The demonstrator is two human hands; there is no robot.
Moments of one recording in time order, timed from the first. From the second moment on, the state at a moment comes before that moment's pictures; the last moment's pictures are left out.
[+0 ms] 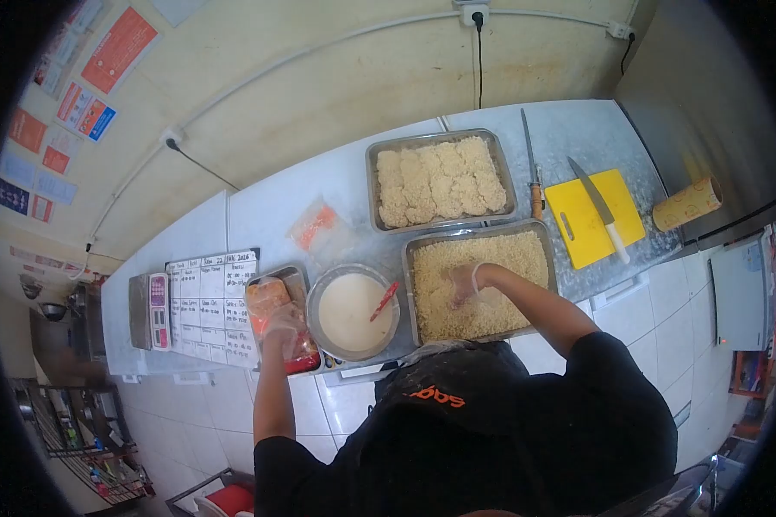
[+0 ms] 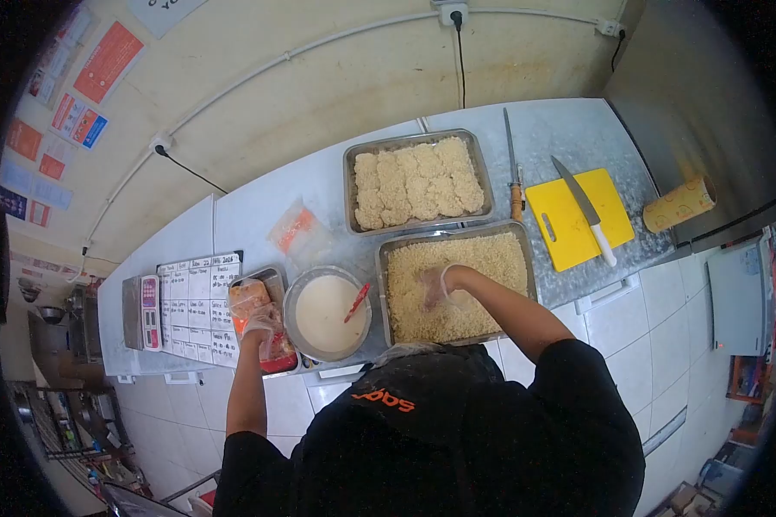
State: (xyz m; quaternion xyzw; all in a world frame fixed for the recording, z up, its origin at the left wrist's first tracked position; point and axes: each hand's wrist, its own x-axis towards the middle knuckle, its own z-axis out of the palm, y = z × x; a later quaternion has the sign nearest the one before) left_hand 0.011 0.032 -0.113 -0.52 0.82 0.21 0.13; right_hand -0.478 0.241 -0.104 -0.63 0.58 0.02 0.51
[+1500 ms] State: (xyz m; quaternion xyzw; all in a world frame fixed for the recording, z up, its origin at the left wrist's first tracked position) left_hand -0.202 0.236 0.212 0.03 0.28 0.93 -0.25; right_hand -0.433 0.272 -0.125 -0.61 0.78 0.04 0.14
